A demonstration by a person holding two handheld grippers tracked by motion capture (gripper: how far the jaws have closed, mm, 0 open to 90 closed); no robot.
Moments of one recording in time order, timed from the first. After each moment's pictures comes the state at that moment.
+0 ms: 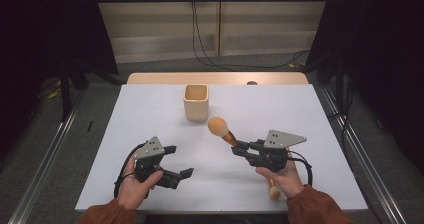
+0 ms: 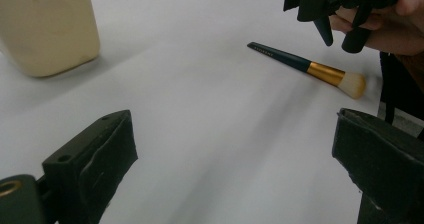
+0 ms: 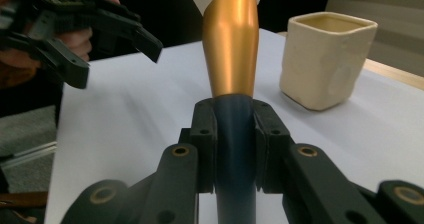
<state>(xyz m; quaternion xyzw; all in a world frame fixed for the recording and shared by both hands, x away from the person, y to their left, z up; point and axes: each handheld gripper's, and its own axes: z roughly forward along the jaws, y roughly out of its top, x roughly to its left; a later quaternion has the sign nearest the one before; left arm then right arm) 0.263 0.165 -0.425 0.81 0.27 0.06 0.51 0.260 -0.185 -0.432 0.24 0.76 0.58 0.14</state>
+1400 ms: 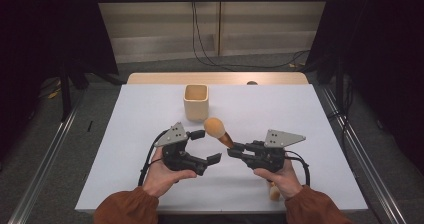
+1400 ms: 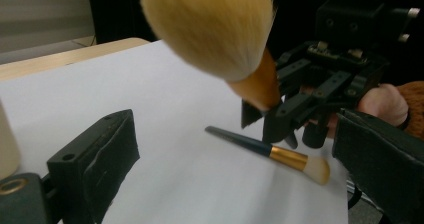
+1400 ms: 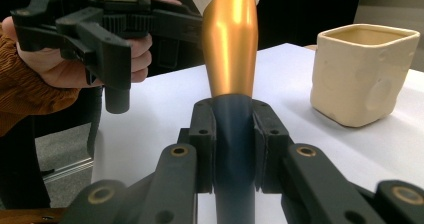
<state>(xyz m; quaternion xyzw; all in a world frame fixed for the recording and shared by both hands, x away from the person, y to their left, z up) 0.283 0.099 -0.406 0.76 0.21 0.03 0.61 0.261 -0.180 -0.432 0.23 0.74 0.62 0.09</state>
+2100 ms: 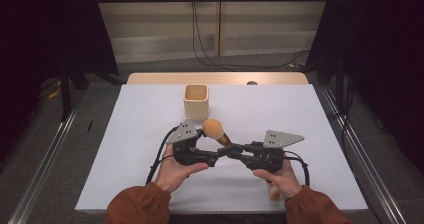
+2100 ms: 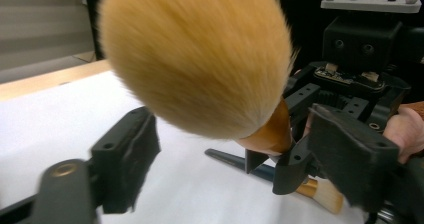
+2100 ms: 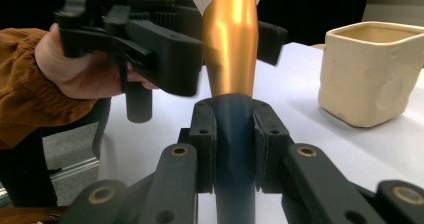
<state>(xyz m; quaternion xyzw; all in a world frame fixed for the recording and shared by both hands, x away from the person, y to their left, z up) 0.292 0.077 -0.411 0.75 0.21 0.04 0.63 0.261 -0.178 -0.434 0.23 0.74 0.62 0.08</state>
